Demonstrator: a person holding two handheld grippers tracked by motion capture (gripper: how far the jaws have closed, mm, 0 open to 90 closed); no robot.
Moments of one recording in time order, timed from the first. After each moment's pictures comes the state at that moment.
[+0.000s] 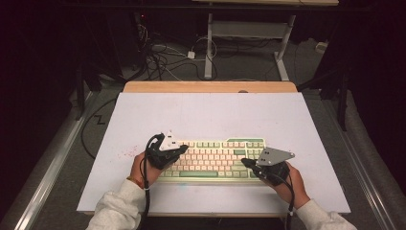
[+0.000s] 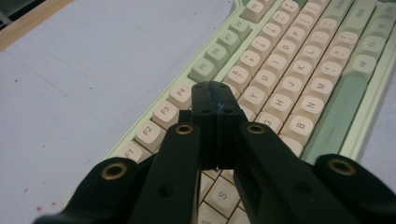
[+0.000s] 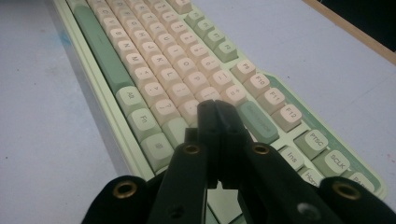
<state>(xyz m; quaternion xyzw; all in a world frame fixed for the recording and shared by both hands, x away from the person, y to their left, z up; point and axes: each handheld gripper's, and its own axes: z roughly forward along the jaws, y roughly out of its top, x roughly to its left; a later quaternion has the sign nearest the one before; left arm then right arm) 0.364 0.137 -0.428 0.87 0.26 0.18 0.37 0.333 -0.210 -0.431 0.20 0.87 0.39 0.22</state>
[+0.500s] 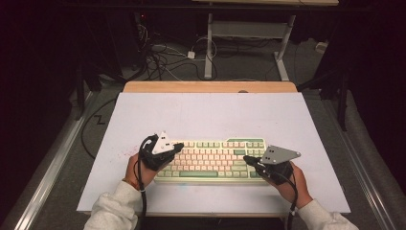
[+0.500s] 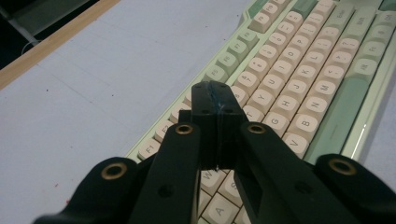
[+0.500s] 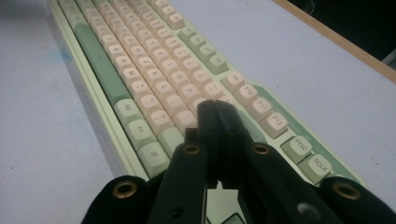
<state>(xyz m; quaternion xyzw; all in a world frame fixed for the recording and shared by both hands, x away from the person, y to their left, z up) 0.354 0.151 -0.423 0.86 0.25 0.22 0.39 0.331 -0.216 -0.422 0.21 0.86 0.41 0.22</state>
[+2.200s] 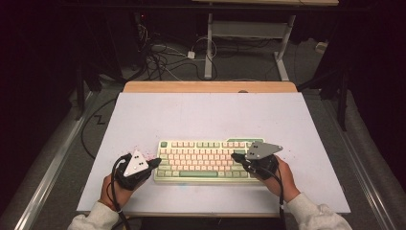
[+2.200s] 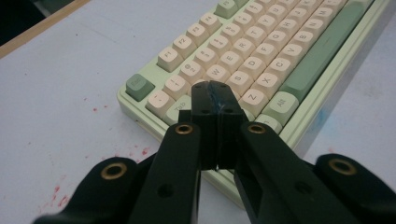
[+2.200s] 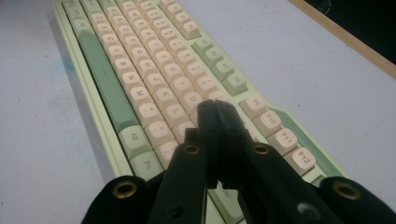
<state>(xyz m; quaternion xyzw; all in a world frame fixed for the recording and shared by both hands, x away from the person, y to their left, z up) 0.306 0.209 -0.445 0.85 0.28 0.24 0.38 0.347 -0.181 -0.424 0.19 0.87 0.40 0.21</state>
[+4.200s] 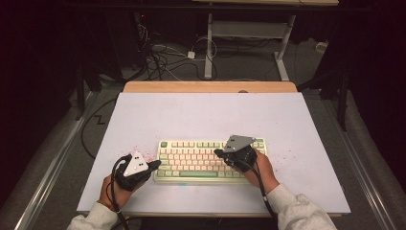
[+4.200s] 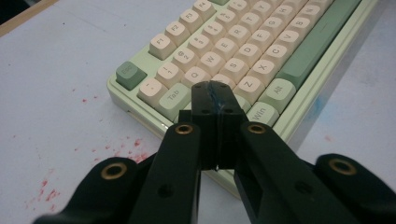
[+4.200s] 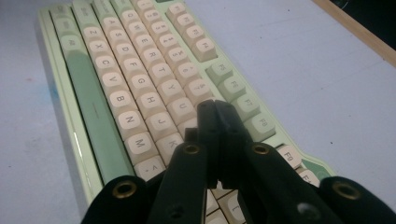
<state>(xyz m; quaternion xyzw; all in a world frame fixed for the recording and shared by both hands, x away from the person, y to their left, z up) 0.308 0.210 -0.450 0.86 0.28 0.22 0.38 0.369 -0.132 -0.428 0.18 0.88 0.38 0.20</state>
